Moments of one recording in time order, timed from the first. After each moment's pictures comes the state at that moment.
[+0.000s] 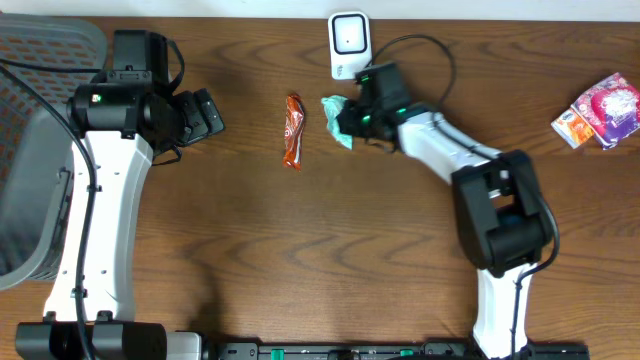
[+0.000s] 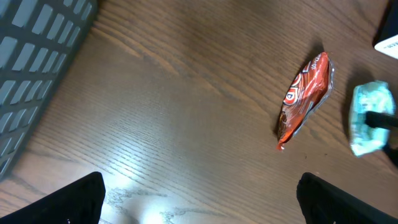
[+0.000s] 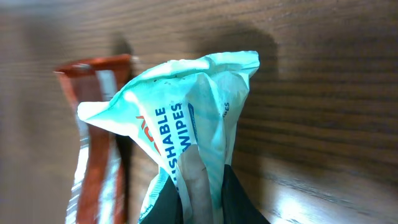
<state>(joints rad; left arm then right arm) -0.01 1.56 1.60 -1.20 -0.01 -0.43 0.36 2.16 1.47 -0.23 -0.37 0.54</state>
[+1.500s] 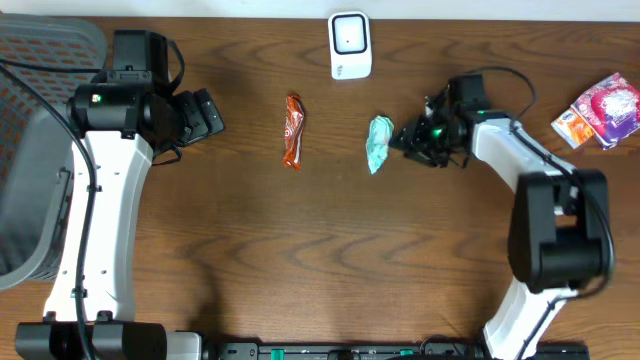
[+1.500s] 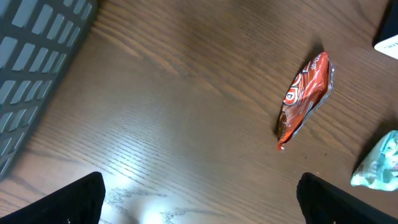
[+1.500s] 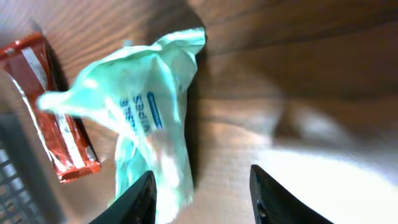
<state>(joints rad) -0.01 1.56 1.60 -1.20 -0.01 -0.43 0.10 1.98 1.28 -0.51 -0.53 0.53</state>
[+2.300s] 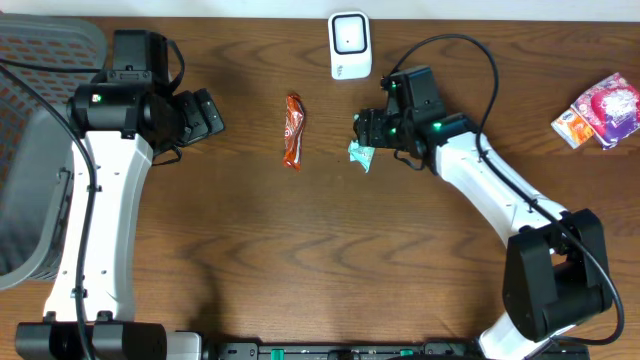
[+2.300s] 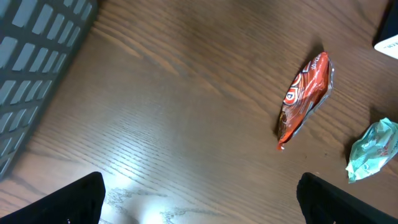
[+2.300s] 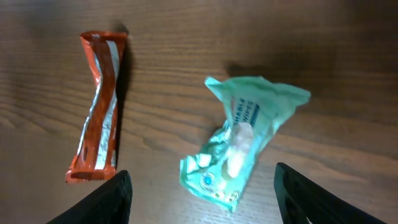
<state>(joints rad) -0.01 1.56 1.60 -1.20 -0.01 -0.43 0.37 1.80 1.28 -0.41 -0.16 0.41</state>
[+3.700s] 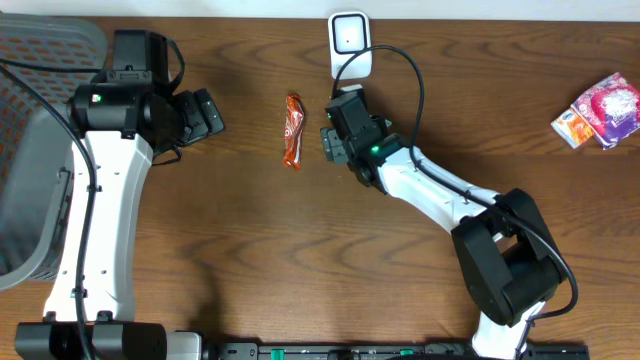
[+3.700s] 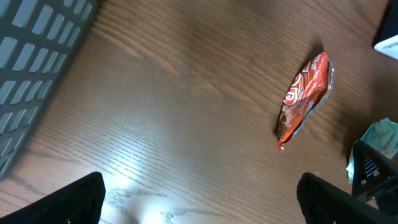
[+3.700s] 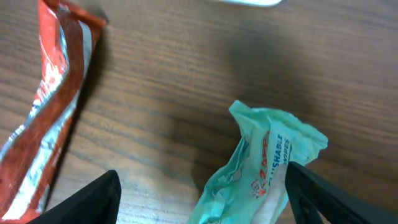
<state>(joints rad) -0.01 1.56 1.60 -1.20 -0.01 -0.43 0.60 1.94 1.27 -0.22 0.29 0.27</state>
